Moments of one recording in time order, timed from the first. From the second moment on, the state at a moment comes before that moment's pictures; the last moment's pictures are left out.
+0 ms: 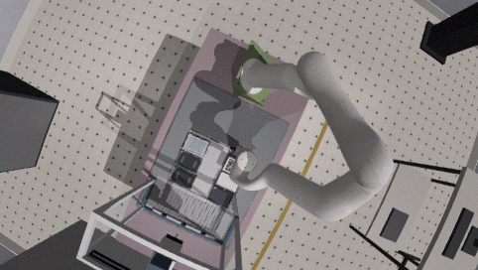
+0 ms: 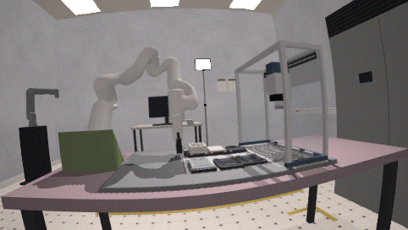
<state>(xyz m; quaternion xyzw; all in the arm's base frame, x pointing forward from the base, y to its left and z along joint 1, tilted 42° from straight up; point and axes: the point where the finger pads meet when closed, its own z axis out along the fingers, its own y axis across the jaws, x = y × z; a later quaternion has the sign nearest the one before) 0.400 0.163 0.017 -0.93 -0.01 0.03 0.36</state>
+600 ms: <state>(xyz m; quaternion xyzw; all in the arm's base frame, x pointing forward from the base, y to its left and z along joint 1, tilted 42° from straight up) 0.400 0.169 0.010 -0.93 -0.01 0.03 0.36</state>
